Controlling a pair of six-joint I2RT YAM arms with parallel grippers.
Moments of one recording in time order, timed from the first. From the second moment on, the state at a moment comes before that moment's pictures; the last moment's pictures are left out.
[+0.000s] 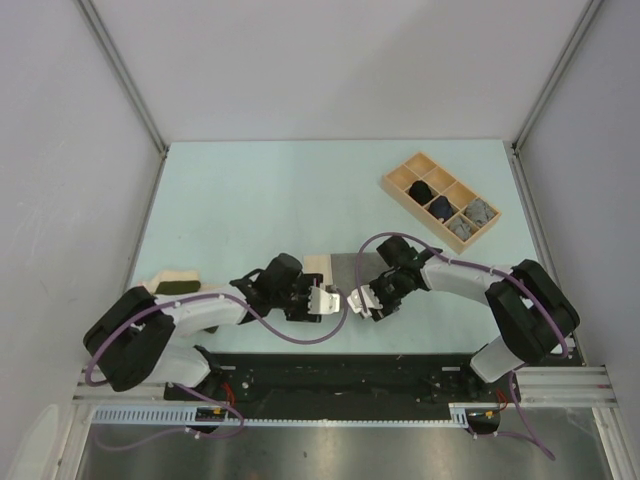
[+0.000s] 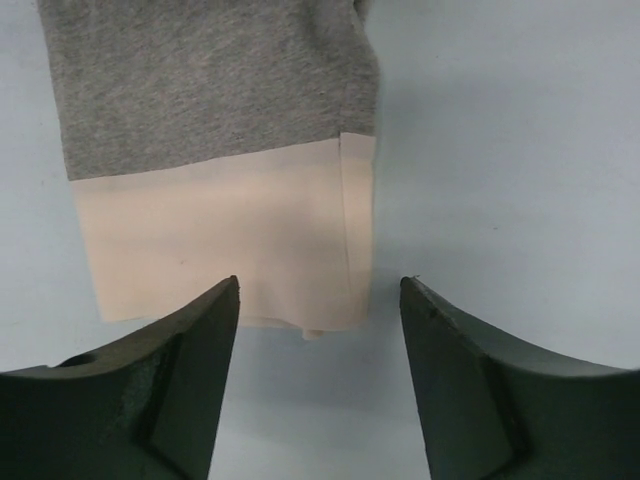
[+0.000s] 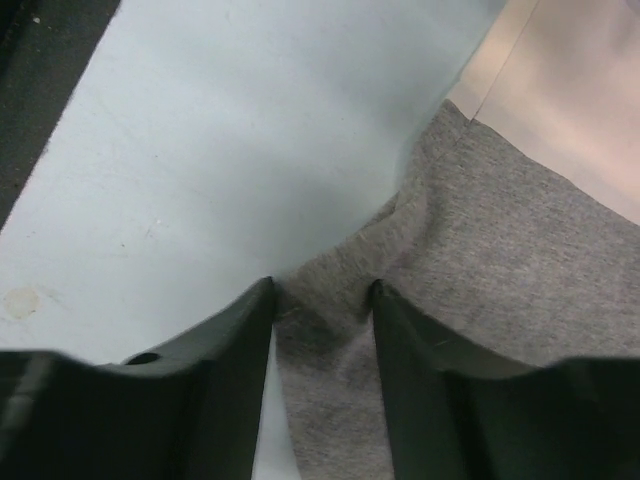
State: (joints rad) left arm -0.79 1.34 0.52 -0.02 0.29 0.84; right arm 0.64 1.55 0.78 -0.50 -0.66 -1.46
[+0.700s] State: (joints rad) left arm -0.80 1.42 0.55 0.02 0.25 0.88; right arm 0.63 1.54 0.76 -0.43 -0.61 -1.44
